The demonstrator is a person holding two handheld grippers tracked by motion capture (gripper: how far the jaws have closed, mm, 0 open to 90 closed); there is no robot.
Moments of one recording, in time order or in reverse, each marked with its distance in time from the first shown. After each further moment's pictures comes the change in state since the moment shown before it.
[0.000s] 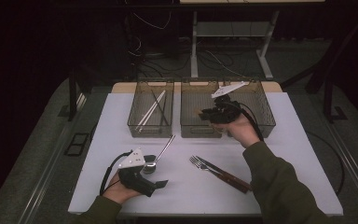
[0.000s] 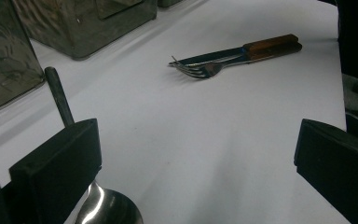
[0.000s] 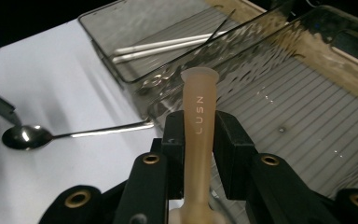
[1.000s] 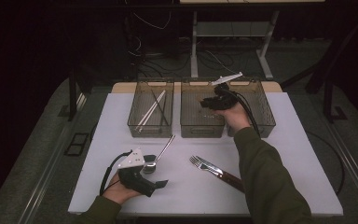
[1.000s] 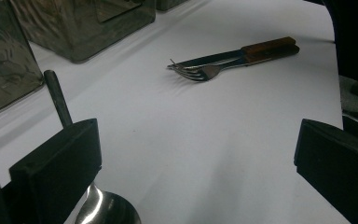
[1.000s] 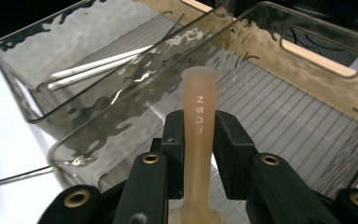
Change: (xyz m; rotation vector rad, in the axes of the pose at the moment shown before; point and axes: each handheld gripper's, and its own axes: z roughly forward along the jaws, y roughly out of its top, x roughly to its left) left arm 0.000 0.000 -0.001 -0.012 -0.002 0.003; right arm -0.054 0.009 0.037 -0.014 -0.070 0.111
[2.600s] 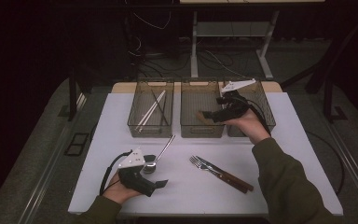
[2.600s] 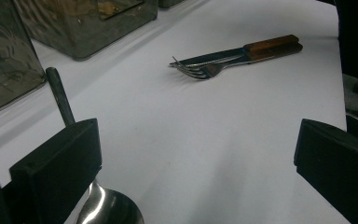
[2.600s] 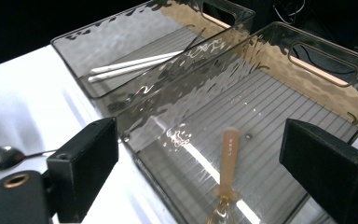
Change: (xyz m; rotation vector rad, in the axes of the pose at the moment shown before) left arm 0.000 0.000 0.000 0.017 0.006 -0.007; right arm 0.025 -0.019 -0.047 -0.072 0.026 -0.066
